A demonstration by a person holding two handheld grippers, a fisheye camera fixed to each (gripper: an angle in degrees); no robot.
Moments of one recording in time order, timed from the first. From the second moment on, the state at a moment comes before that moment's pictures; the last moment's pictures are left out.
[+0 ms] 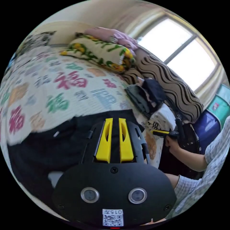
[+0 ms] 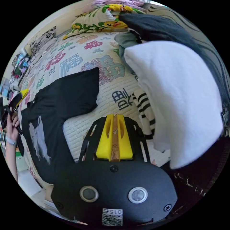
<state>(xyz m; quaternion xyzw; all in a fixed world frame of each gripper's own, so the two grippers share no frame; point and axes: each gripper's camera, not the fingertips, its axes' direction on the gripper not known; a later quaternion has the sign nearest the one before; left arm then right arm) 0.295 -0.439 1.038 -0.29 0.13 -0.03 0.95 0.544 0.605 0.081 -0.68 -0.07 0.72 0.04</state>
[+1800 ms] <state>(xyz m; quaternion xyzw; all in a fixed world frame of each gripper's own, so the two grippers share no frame) -0.054 -0.207 0.617 -0.23 -0.15 -0.28 0.92 0.518 0.531 0.613 -0.32 -0.46 0.70 0.44</state>
